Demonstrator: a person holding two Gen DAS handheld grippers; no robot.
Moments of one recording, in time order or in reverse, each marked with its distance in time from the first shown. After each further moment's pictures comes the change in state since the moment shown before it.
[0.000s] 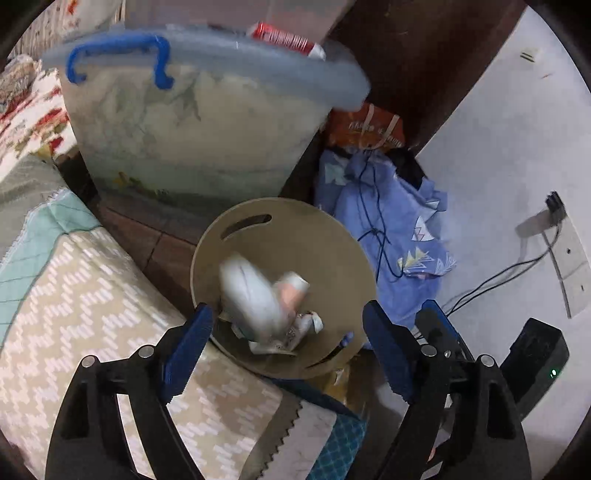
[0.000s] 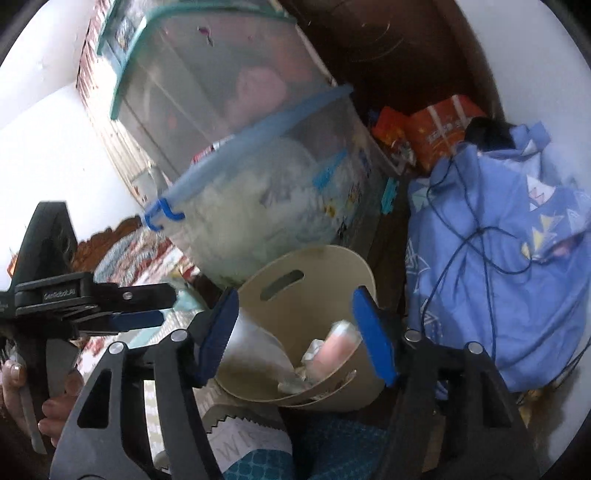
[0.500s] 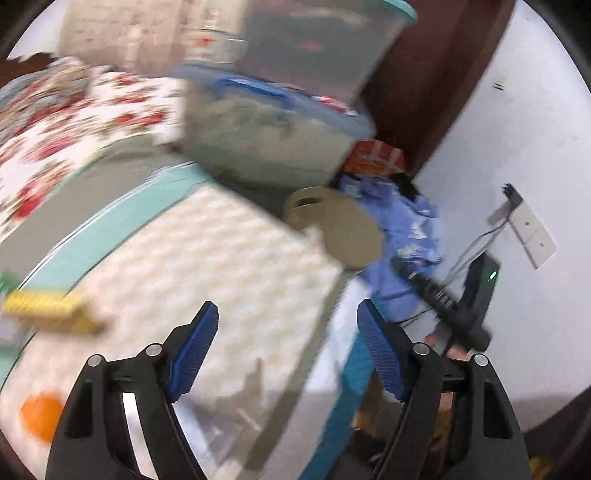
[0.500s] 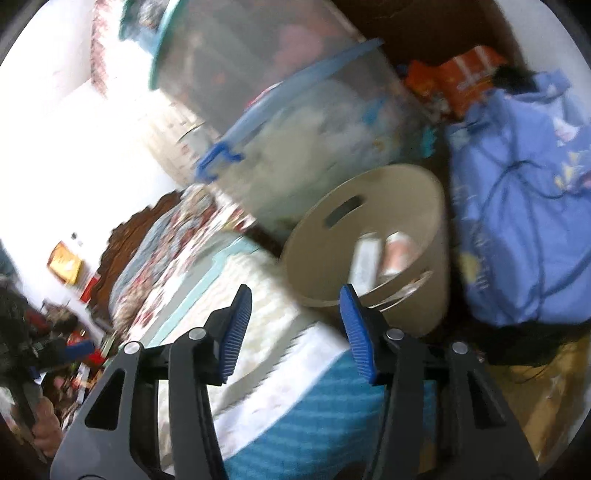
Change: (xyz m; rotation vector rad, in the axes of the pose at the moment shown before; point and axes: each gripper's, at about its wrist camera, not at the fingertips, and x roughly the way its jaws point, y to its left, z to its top) left arm -0.204 0.083 -0.174 -0.077 -0.155 0.081; right arm -0.017 0.048 -0.054 0.033 0.181 0.189
